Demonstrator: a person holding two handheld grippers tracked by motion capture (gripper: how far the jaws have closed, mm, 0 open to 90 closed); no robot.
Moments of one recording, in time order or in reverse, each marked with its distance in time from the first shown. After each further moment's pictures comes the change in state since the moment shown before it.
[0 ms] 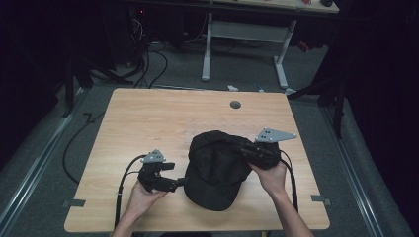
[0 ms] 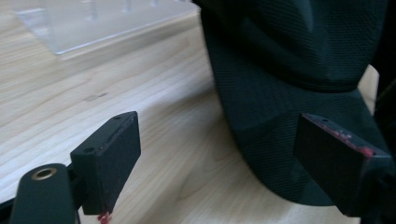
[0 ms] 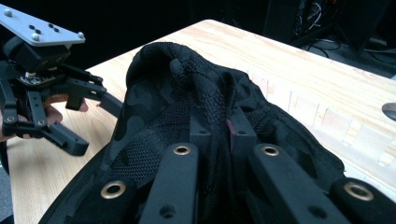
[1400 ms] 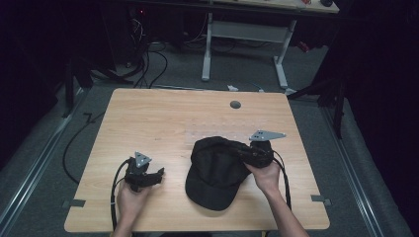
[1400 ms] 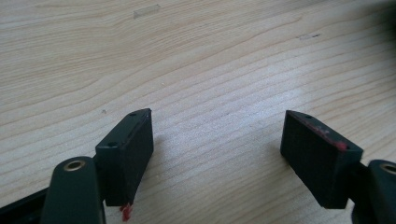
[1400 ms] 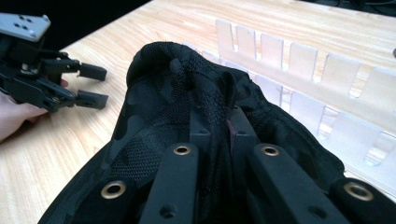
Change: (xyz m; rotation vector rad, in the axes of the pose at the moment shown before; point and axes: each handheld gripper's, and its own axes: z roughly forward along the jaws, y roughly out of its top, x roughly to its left) left arm 0.049 -0.045 0.000 0.030 0.570 -0.053; right arm -0.022 -0.028 0.032 0.099 -0.026 0.105
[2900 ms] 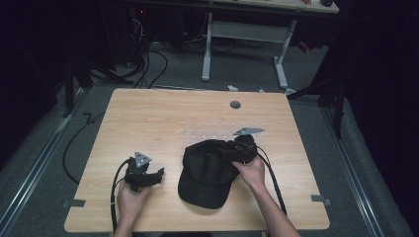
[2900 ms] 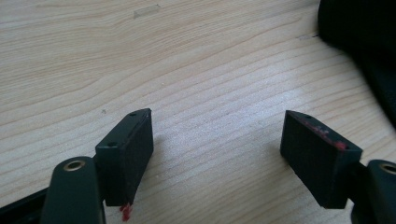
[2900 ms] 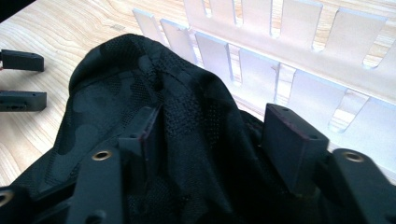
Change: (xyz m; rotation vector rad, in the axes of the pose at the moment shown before) left arm 0.000 0.000 0.000 0.001 -0.001 -0.001; right arm -0.005 0.001 0.057 0.132 -0.115 0.086
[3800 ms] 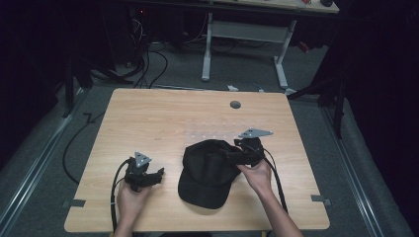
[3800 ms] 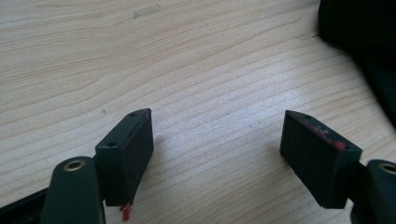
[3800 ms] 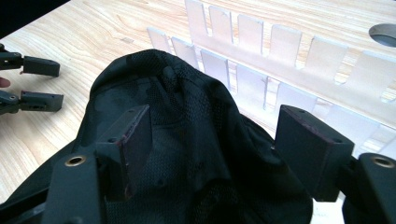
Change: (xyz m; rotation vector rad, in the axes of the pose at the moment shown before) left arm 0.000 0.000 0.000 -0.001 -0.001 -0.001; right arm 0.008 -0.001 -0.030 -0.056 -0.025 -0.039
